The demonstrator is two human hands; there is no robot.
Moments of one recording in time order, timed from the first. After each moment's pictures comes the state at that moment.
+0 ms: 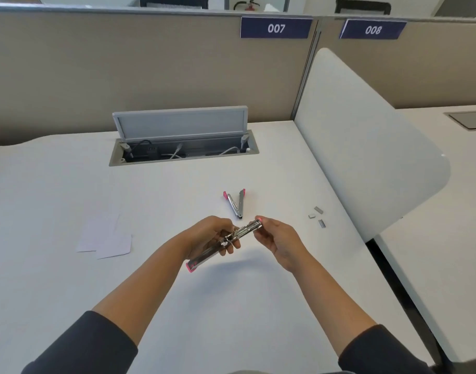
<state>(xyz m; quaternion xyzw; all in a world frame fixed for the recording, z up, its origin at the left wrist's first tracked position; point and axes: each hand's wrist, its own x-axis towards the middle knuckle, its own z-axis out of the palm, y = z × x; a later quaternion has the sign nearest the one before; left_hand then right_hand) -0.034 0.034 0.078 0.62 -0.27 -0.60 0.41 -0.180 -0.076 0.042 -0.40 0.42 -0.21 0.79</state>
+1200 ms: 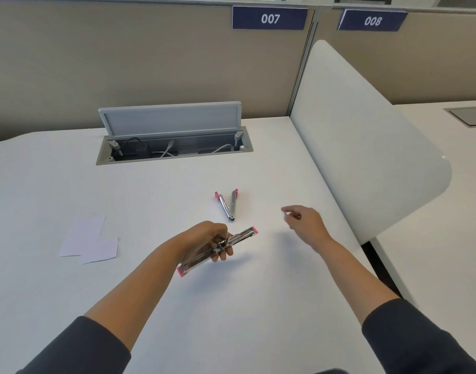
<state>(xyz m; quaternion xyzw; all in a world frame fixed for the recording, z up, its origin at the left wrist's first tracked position) -0.032 0.016 0.062 0.65 -0.24 -0.62 0.37 -0.216 -0.162 0.033 -0.75 0.47 -0.14 0.44</state>
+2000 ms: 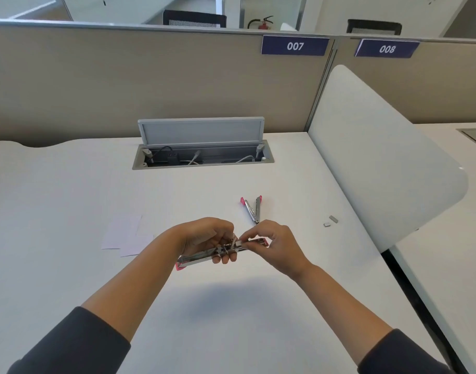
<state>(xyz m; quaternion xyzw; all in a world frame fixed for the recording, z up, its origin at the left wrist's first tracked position) 0.002 0.072 0.104 0.59 -0.29 -0.68 0.32 -0.167 -0.029 0.077 -0.83 0.18 -0.21 0.48</state>
